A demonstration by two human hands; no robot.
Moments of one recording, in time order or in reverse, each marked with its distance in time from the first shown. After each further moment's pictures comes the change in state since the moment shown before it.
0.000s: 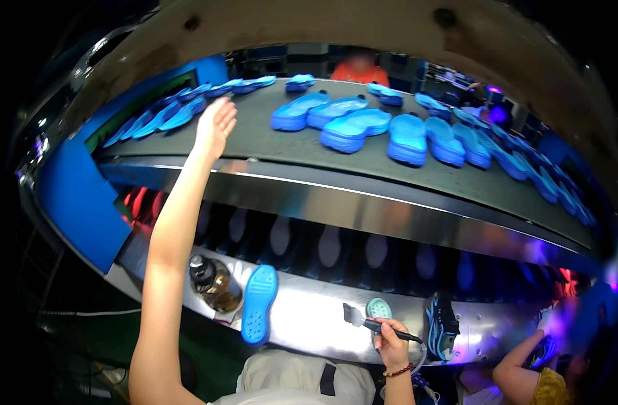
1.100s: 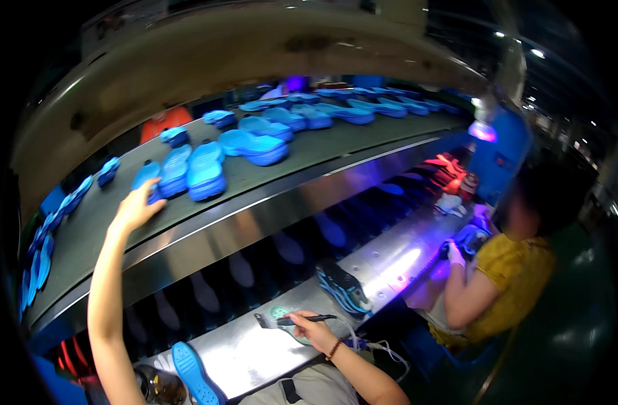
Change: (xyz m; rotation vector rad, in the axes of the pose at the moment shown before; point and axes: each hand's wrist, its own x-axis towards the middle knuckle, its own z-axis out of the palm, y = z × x) left_hand -0.051 -0.040 0.212 1.316 -0.810 0.503; right_hand -0.011 -0.003 -0.039 0.050 0.252 0.077
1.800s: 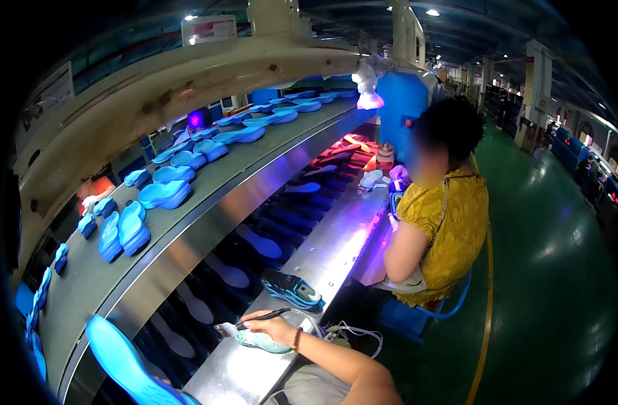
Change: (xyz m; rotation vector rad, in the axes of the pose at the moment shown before) left_hand -0.311 0.037 0.138 -2.053 0.038 -1.089; right_hand -0.004 -0.012 0.002 0.060 -0.068 -0.205
